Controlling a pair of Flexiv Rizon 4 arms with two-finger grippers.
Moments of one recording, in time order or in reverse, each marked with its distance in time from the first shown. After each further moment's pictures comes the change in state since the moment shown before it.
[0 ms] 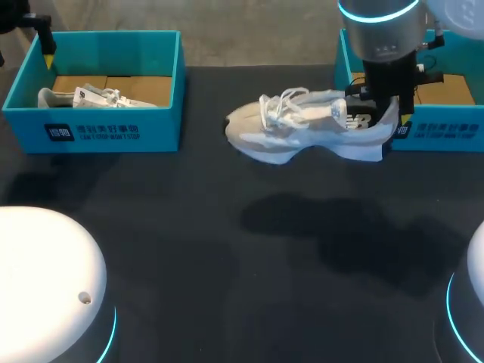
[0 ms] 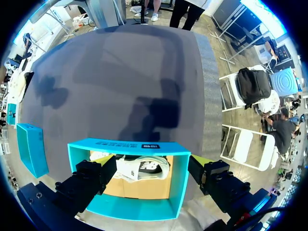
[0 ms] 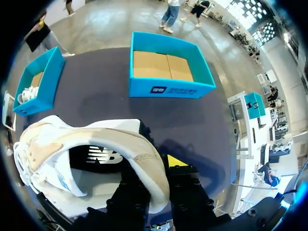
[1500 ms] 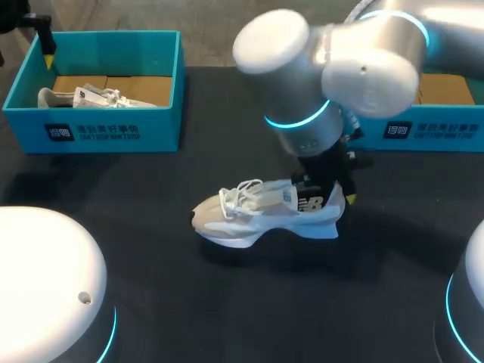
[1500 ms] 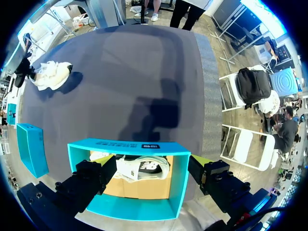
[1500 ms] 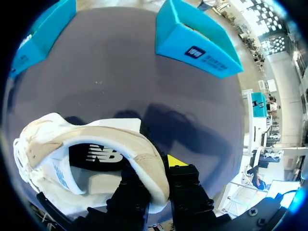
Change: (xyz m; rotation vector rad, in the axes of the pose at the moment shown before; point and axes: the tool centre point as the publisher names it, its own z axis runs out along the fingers) left arm 0.000 0.000 0.000 0.000 0.000 0.000; right arm 0.102 -0.090 0.102 0.135 -0.073 -0.135
